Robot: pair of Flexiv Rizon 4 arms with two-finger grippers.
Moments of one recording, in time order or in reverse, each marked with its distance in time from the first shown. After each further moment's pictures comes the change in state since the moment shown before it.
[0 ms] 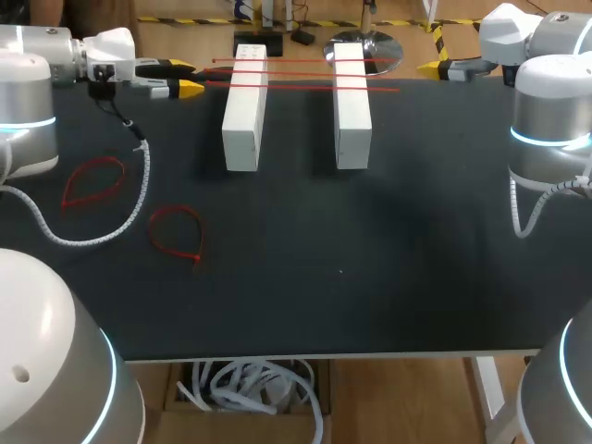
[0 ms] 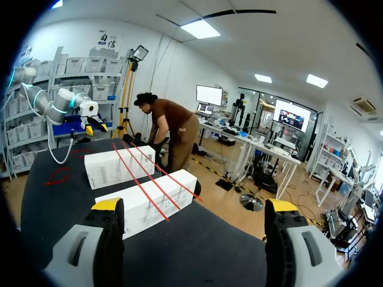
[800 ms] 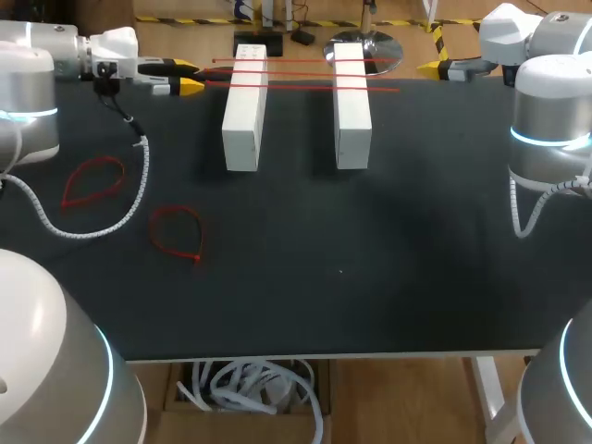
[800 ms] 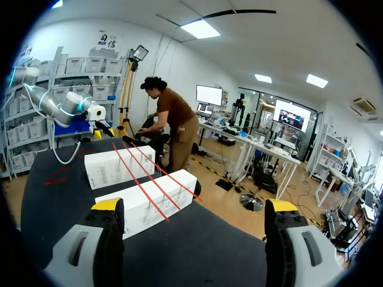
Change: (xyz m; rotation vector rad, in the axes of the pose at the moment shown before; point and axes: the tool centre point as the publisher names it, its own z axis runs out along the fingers) left arm -0.034 0.018 0.013 0.002 0.063 0.020; right arm 0.000 0.000 0.000 0.000 0.000 0.000
